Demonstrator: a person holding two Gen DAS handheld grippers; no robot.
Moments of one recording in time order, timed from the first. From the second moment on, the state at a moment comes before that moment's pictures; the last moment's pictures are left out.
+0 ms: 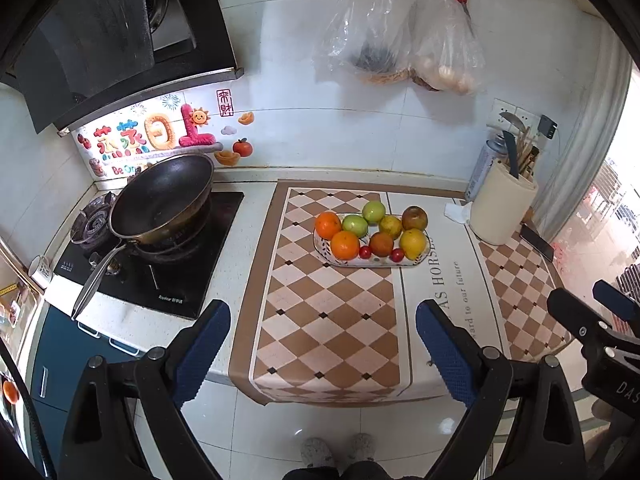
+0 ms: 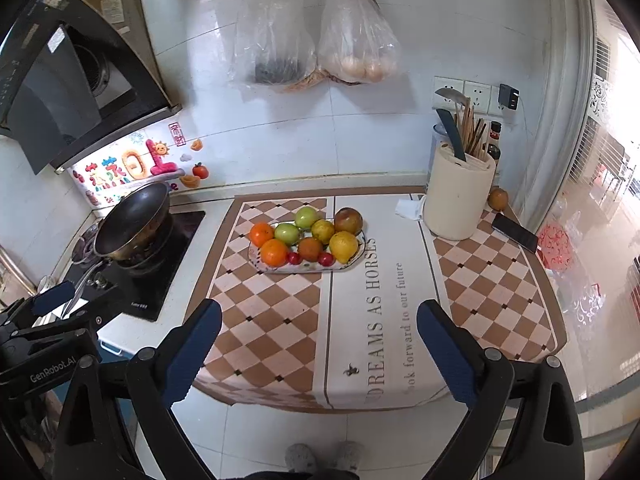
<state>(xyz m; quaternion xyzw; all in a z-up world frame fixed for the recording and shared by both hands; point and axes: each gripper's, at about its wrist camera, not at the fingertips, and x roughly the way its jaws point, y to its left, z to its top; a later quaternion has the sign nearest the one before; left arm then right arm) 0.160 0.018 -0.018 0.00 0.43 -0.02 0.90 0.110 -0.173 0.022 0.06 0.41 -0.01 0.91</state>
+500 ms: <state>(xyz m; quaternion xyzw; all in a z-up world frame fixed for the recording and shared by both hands) 0.236 0.000 -0.051 0.02 0.45 0.00 0.89 0.201 -0.184 -0.019 0.04 0.43 -0.03 0.90</state>
